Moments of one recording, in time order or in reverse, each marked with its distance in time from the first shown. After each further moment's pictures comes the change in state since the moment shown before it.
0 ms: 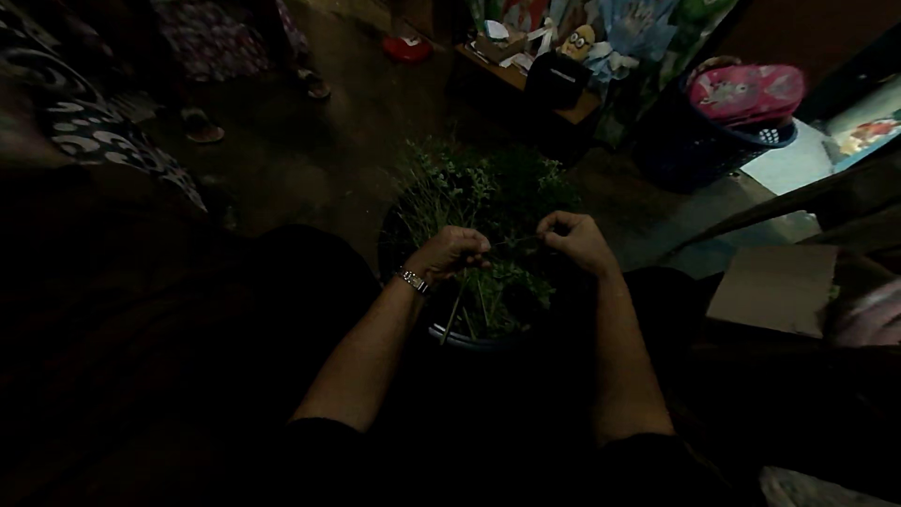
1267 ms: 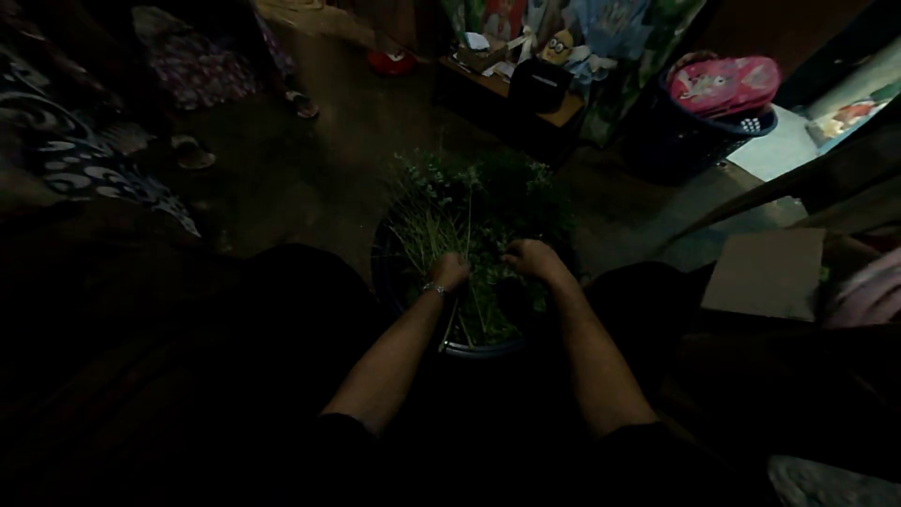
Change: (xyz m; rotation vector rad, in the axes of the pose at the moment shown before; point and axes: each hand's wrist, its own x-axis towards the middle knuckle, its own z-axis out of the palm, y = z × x) left_hand 0.058 -0.072 -0.010 0.948 0.350 -0.336; right_hand 0.033 0.031 0.039 -0.625 -0.275 0.385
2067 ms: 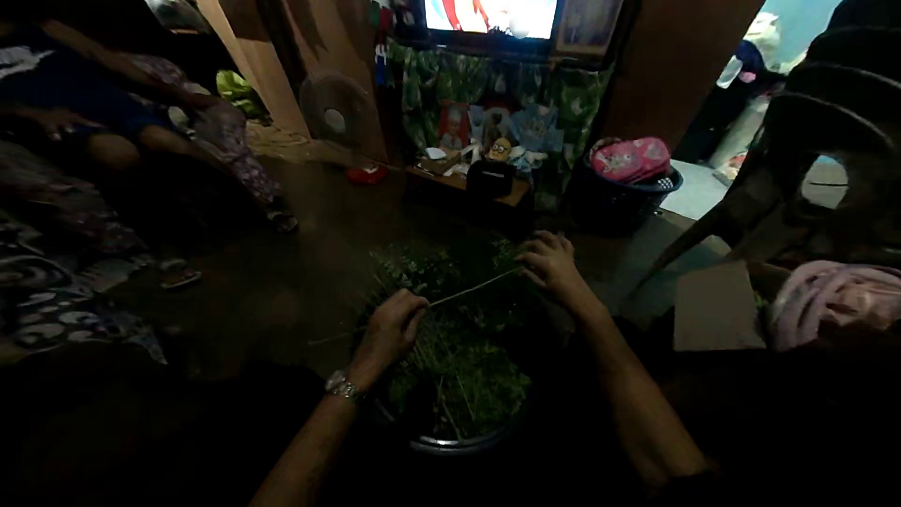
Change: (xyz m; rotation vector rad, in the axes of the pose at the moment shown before) left_hand -0.095 0.053 -0.117 0.221 0.435 0.864; right_hand -0.040 0.048 -0.106 -0.195 0.828 -0.548
